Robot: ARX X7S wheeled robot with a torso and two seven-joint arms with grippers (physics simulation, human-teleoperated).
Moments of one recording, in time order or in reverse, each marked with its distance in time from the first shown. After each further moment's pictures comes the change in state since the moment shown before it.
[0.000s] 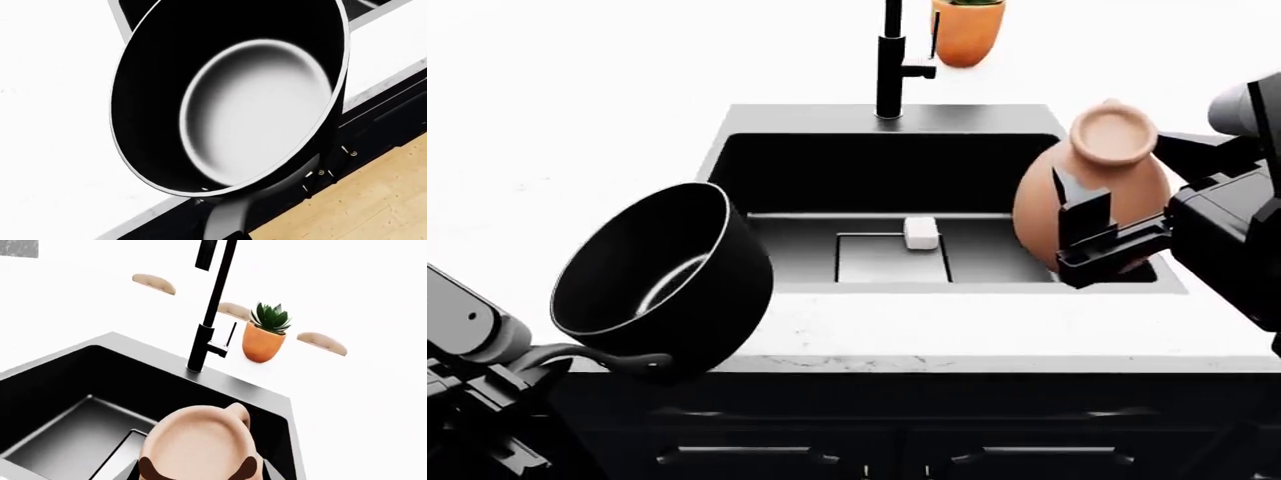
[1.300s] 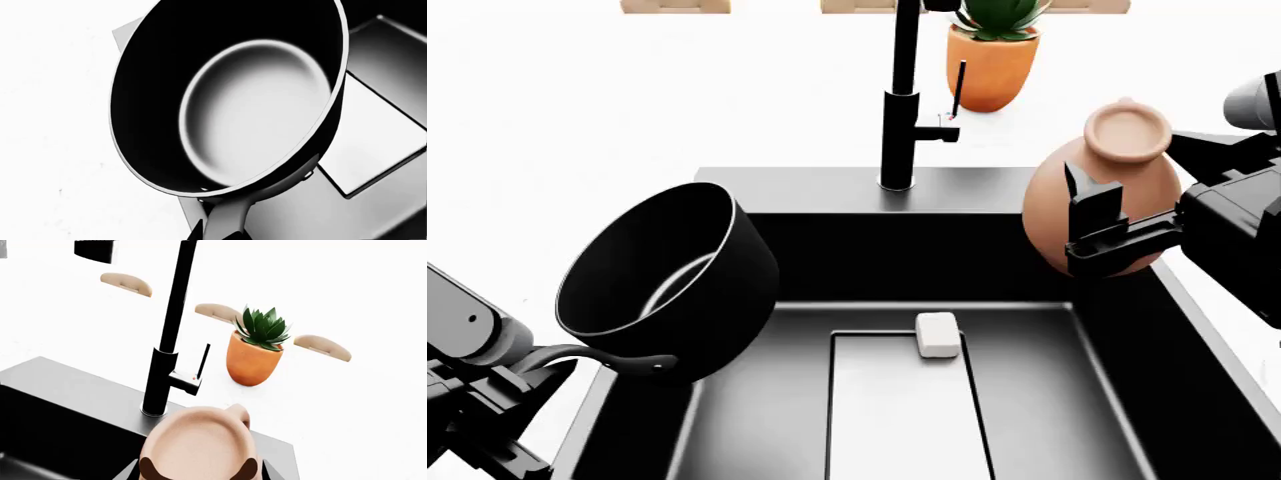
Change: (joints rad) left arm 0.029 0.000 -0.039 0.011 -0.014 0.002 0.002; right arm 0.003 0.021 -0.012 0.018 0.035 -0.025 0.049
